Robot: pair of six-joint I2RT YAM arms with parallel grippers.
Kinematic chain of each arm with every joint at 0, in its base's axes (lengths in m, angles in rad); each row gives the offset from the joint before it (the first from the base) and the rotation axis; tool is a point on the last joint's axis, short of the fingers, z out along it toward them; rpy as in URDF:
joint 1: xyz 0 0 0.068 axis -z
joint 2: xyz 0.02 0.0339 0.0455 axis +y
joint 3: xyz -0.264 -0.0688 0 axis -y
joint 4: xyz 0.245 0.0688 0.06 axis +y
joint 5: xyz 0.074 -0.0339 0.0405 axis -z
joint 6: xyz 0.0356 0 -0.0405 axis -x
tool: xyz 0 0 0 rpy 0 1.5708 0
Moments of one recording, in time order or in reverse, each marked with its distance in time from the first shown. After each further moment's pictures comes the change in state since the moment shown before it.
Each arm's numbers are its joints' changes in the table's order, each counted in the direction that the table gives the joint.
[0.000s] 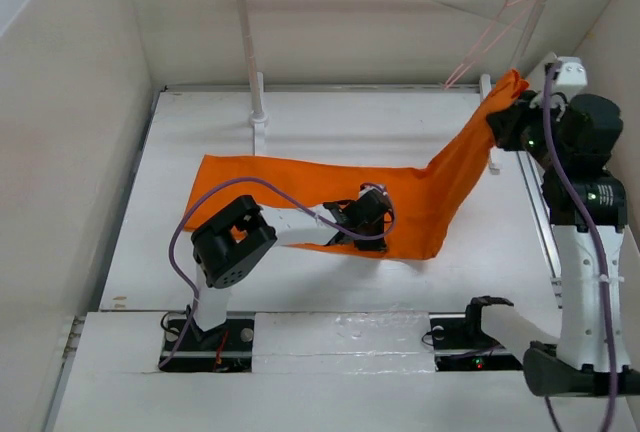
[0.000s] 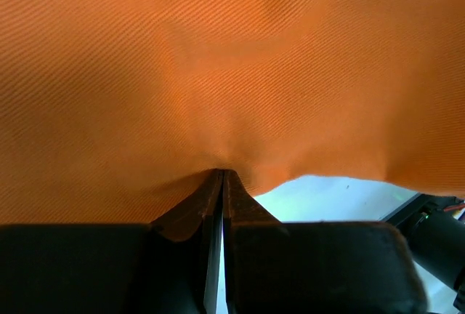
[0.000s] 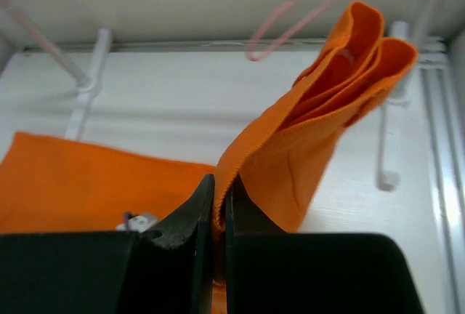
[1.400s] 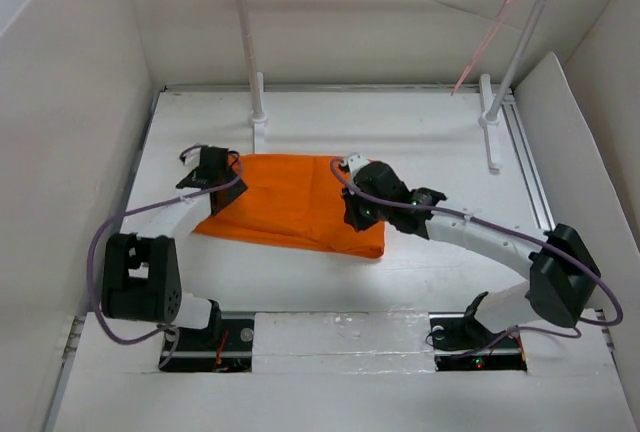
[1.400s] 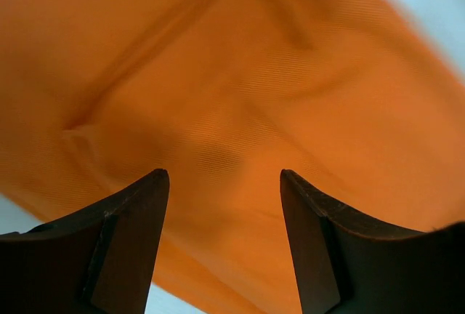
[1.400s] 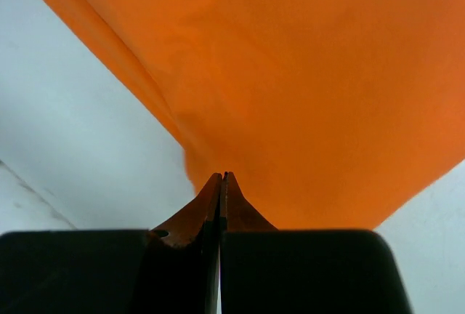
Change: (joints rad) left arm -0.793 -0.578 -0.298 0.176 -0.312 -0.145; right arm -0.933 0.422 -0.410 -0.356 0.228 -0.145
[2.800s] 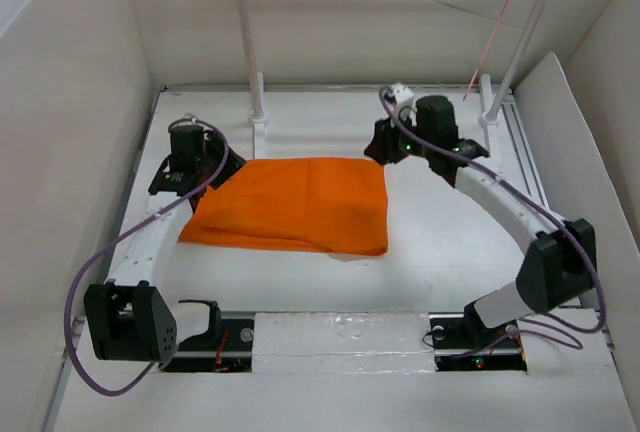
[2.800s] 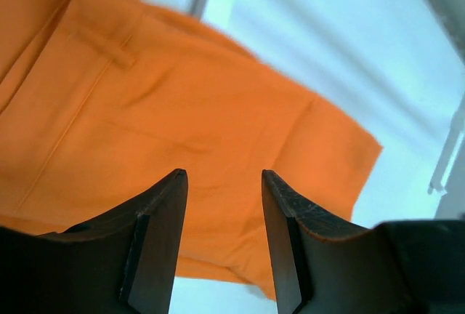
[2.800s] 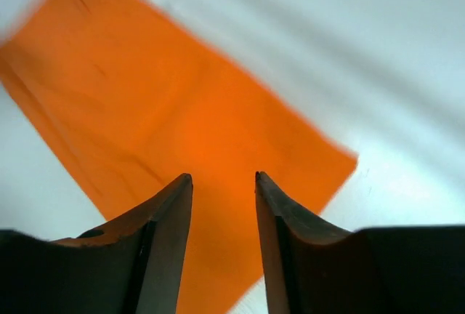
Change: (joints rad) left arm -0.200 -0.139 0.045 0.080 0.379 -0.028; right arm 0.450 0.103 0.104 -0.105 -0.359 0.220
